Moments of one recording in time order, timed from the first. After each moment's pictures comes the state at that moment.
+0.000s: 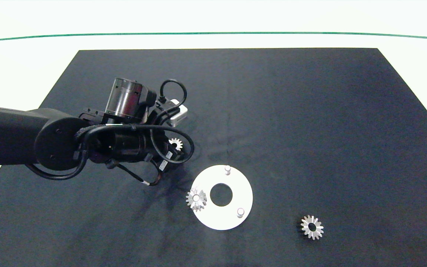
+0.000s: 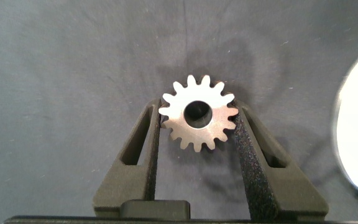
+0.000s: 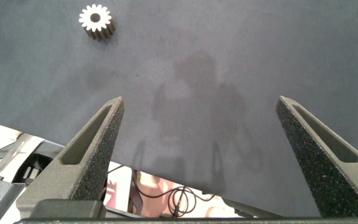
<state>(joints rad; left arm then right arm) -0.49 1.77 -1.23 0.05 0.08 0.41 0.11 0.18 -0.43 0.47 0.06 -0.25</state>
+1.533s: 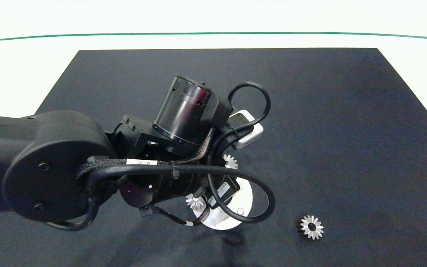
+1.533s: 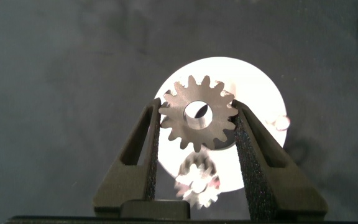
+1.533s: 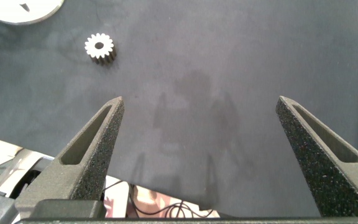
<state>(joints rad) -0.90 1.73 -1.31 0.17 0.26 0.36 0.11 0.19 -0.51 0.46 0.06 -0.25</state>
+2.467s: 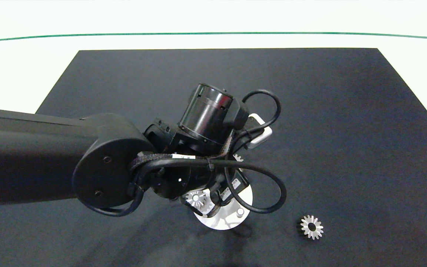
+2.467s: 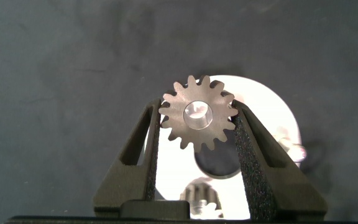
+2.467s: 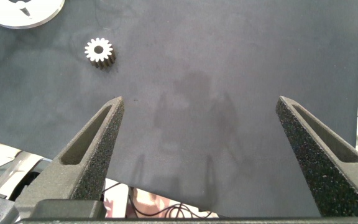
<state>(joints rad) -0.89 1.83 -1.39 0.17 0.27 0.38 0.11 0.21 -0.52 0.46 0.06 -0.25</state>
